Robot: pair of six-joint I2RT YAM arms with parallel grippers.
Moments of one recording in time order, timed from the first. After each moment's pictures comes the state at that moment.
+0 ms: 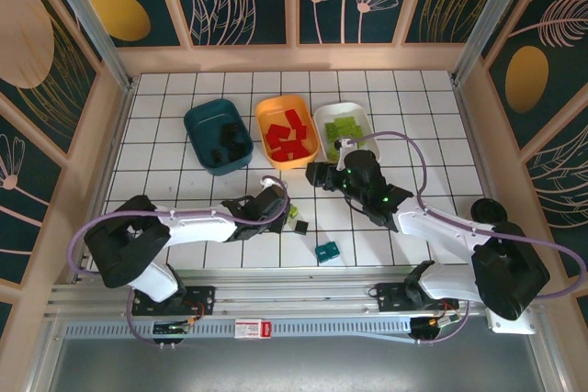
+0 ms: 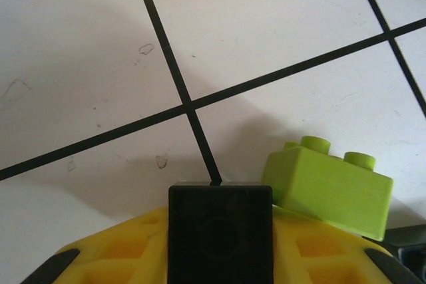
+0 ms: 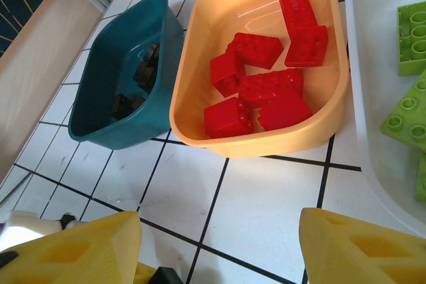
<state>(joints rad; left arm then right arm) -0.96 1.53 0.66 -0.10 -0.24 -0.57 0.72 1.22 0.62 0.15 0.00 0.57</state>
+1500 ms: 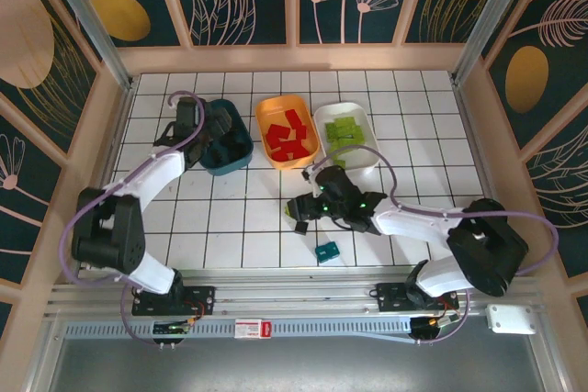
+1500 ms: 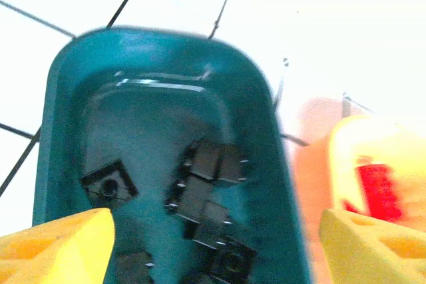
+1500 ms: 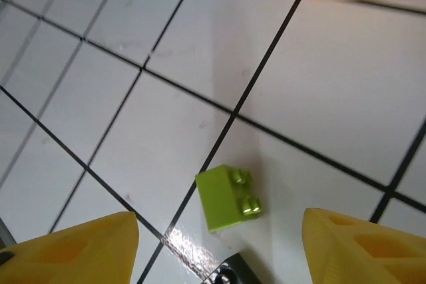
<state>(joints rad) -0.22 1.51 1.02 -0.11 -0.13 -0.64 0.90 1.41 0.66 0.01 -0.10 0.46</state>
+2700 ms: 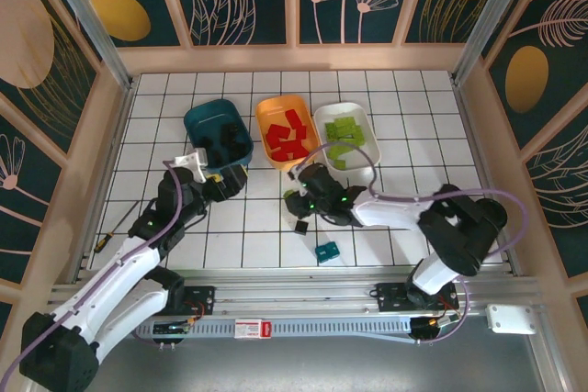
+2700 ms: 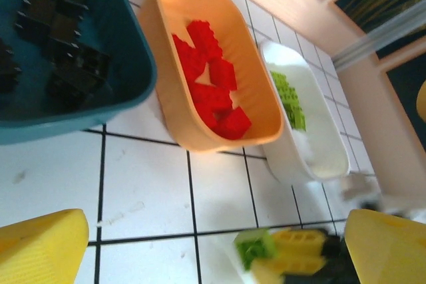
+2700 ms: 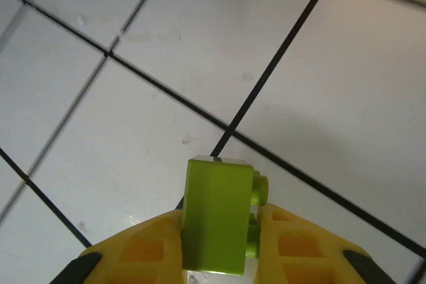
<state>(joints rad) -0.47 0.80 0.46 -0.08 0.12 -0.75 0.89 1.52 0.74 0.03 -0.04 0.40</state>
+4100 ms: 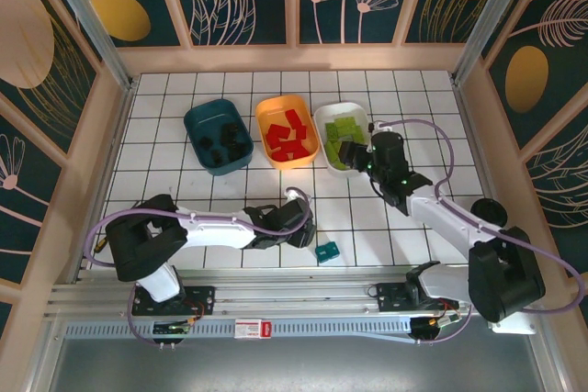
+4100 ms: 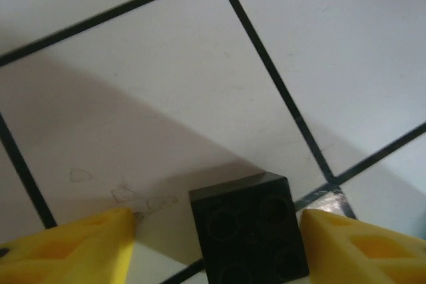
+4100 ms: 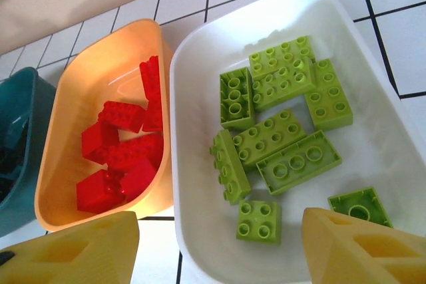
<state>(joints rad) -1.13 1.67 0.79 -0.15 -0.22 -0.63 0.45 1.22 0.67 0.03 0.05 0.52</state>
